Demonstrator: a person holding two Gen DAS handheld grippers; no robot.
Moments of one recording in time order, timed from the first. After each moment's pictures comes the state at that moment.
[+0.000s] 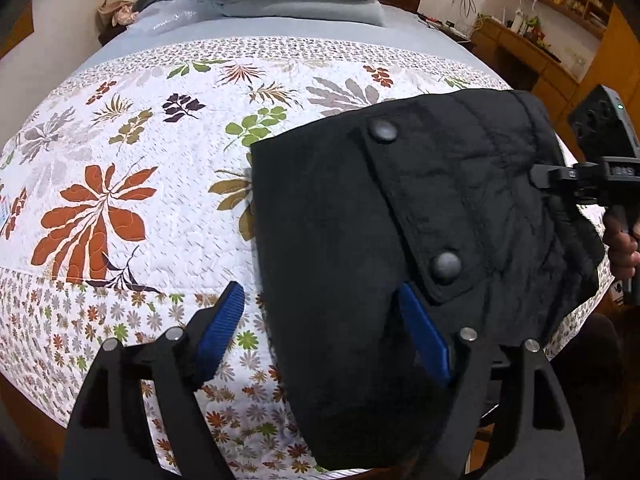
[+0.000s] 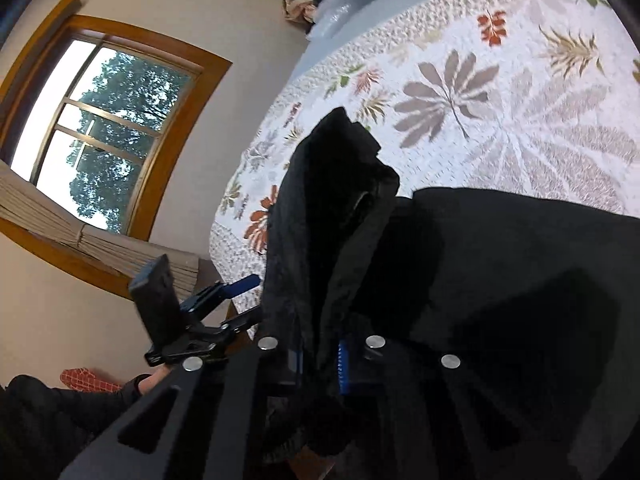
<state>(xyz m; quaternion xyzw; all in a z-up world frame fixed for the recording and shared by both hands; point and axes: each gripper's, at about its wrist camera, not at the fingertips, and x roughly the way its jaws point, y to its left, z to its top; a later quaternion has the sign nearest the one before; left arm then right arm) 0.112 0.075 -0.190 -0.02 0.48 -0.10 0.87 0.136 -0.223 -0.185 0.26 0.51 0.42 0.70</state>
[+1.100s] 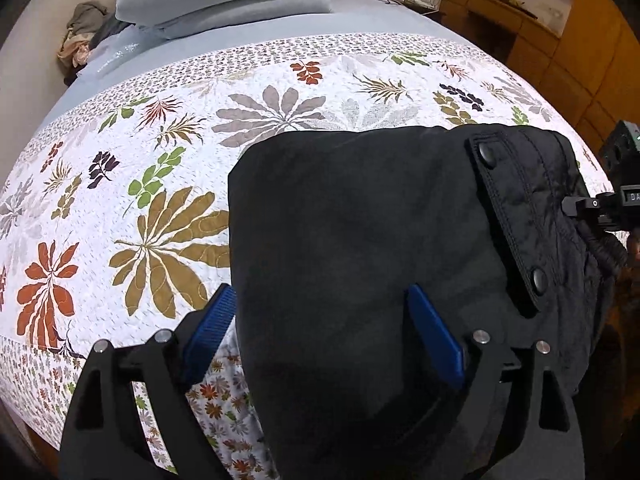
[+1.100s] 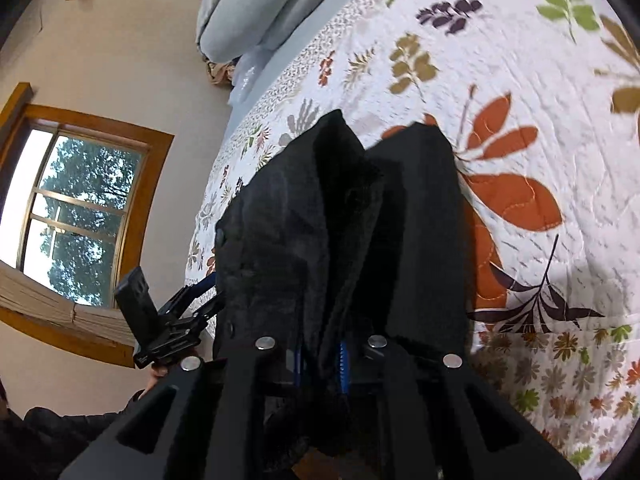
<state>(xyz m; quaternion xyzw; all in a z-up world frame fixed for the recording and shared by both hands) 0.150 -0.050 -0.191 0.05 0.49 -0.13 0.86 0.094 -0.408 -0.233 0.36 0.52 0.29 0.72</state>
